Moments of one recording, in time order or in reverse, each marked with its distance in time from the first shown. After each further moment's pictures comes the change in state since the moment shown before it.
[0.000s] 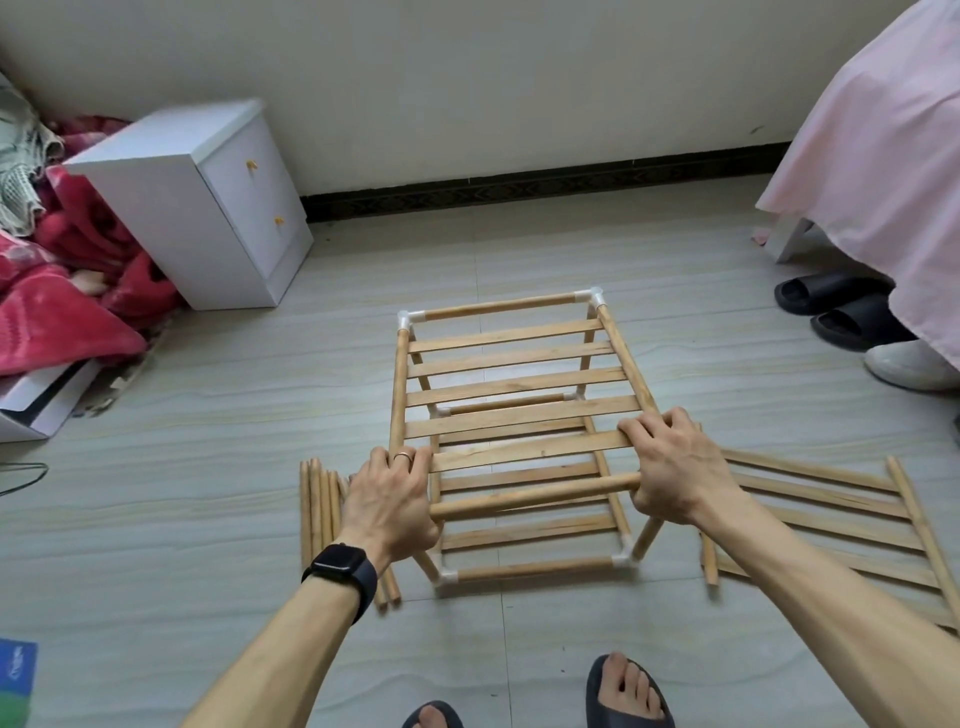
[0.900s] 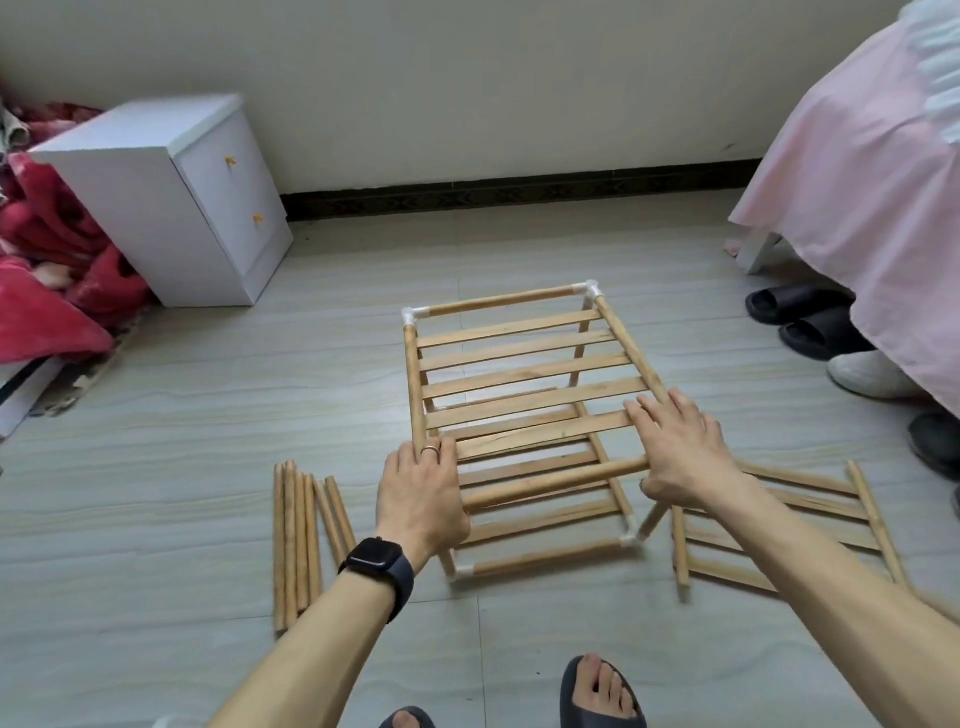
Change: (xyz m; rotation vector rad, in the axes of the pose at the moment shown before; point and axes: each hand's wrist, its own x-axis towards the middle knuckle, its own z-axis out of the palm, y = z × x) left_hand 0.016 0.058 -0.015 -0.111 -0.095 -0.024; right_hand -0.001 0.023 -0.027 0.022 -0.231 0.181
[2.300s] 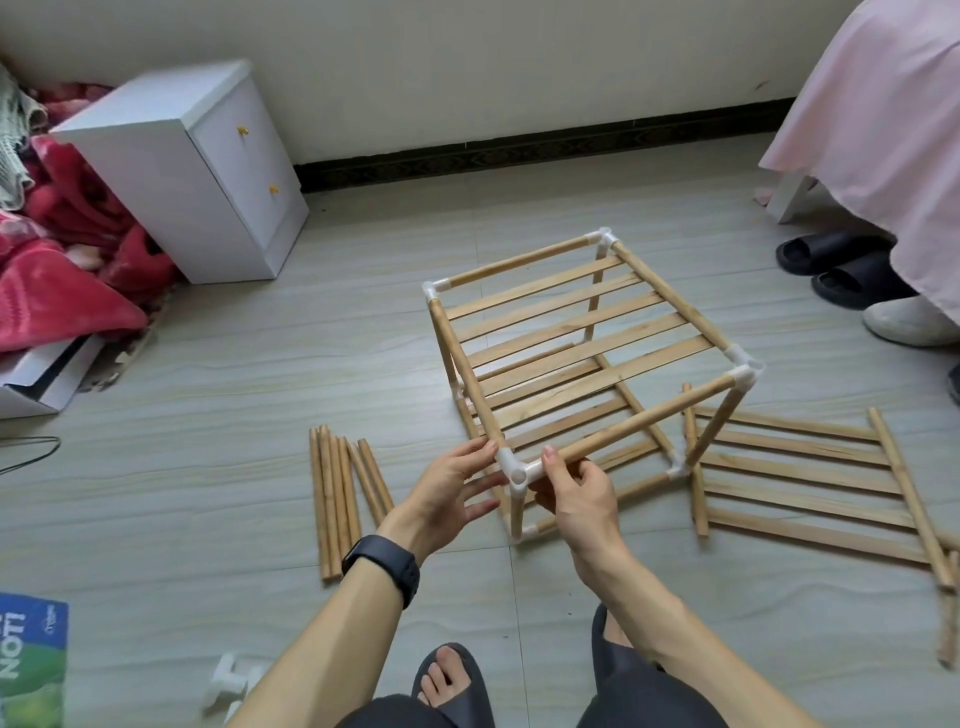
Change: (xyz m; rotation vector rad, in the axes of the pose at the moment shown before) left_hand -0.037 -0.012 0.013 -1.882 -0.472 -0.448; right_hand -0.078 -0.165 0.078 1.758 0.166 0.285
